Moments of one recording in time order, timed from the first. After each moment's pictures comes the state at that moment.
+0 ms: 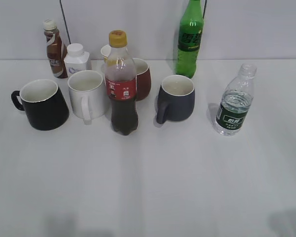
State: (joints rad) left arm -0.02 0.18 -0.53 -0.08 1.06 -0.01; right arm 0.21 0.14 -0.51 -0.11 1.04 0.00
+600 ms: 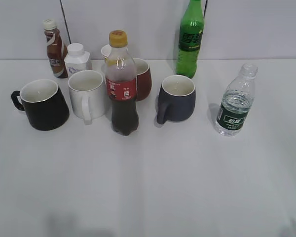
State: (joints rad) left arm -0.02 -0.01 -0.52 -0.08 1.06 -0.01; right arm 0.14 -0.01 -0.51 -0.11 1.04 0.00
